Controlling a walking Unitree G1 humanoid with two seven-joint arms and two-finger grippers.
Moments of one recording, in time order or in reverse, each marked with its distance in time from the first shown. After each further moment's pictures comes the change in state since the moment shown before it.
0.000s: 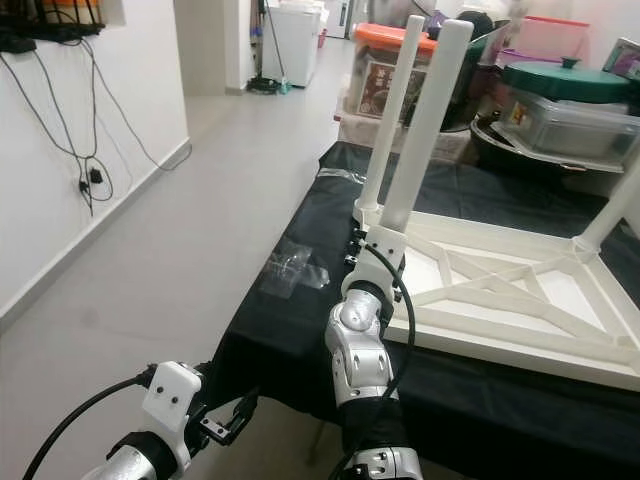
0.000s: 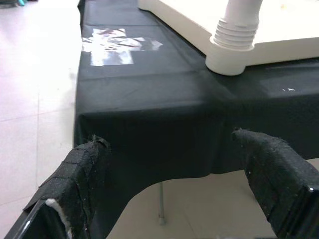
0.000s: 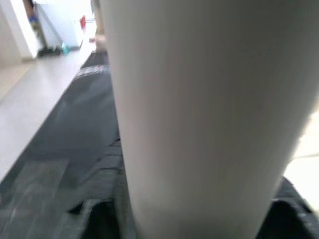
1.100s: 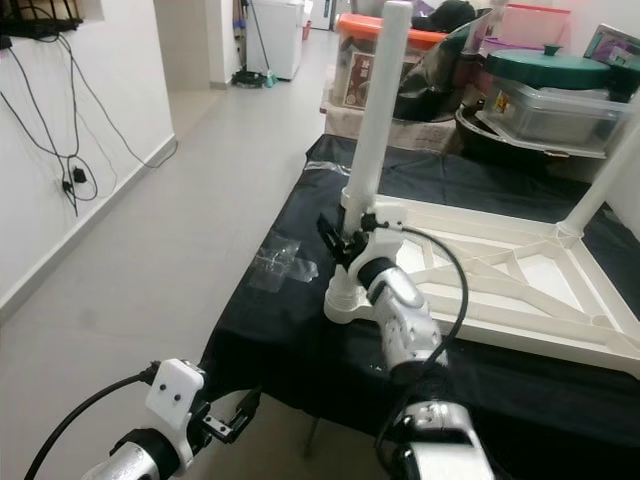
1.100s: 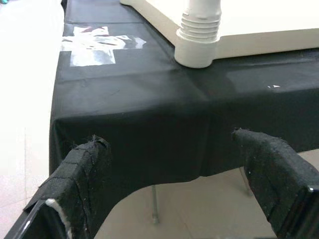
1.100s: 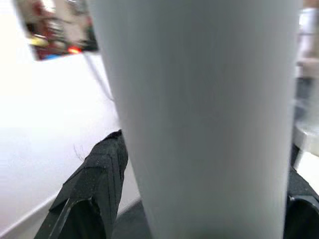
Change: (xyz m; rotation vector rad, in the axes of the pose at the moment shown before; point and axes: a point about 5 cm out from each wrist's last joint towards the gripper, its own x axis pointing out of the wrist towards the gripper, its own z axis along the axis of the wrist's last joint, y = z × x) left arm 0.002 0.001 0.001 0.001 -0.002 -0.010; right arm 0.040 -0.016 0.038 0.082 -0.067 0.992
